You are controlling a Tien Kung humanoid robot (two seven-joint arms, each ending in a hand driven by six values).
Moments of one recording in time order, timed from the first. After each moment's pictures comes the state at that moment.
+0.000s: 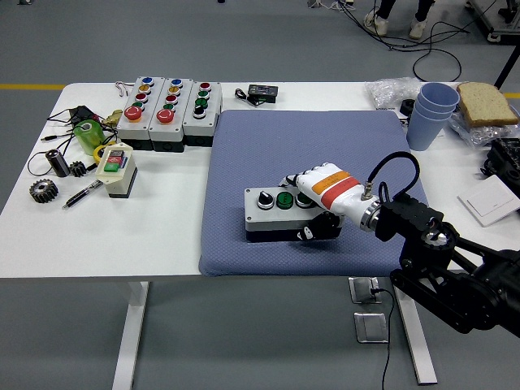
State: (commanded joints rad) left arm -0.12 0.02 -0.47 -0.18 0.92 0.13 0.15; right arm 0.74 -0.22 0.55 1.08 -2.07 -0.18 0.04
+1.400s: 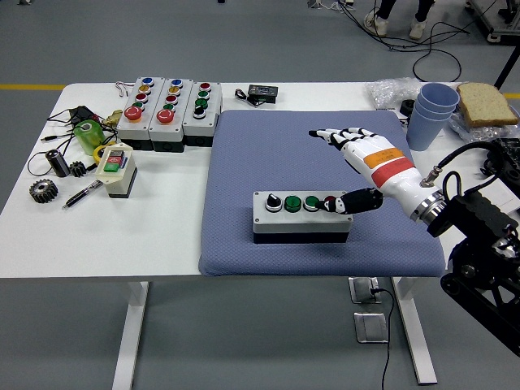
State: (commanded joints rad) left arm -0.11 0.02 -0.50 -0.18 0.96 0.13 0.16; right arm 0.52 -0.41 0.82 1.47 -2.00 -0.21 0.01
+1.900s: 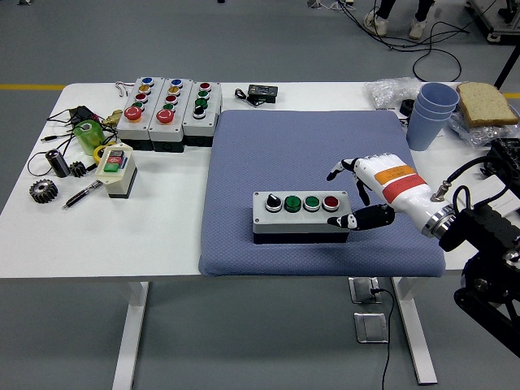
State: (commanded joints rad) left arm -0.11 0.02 -0.49 -0.18 0.95 0.13 0.16; right arm 0.49 -0.45 0.79 1.48 -2.00 -0.13 -0.08
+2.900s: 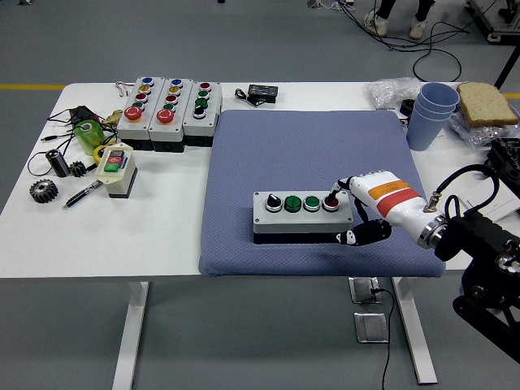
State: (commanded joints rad) left arm -0.12 0.02 -0.48 -0.18 0.94 0.13 0.15; right arm 0.50 -0.46 0.75 1.48 -2.00 -0.08 -0.10
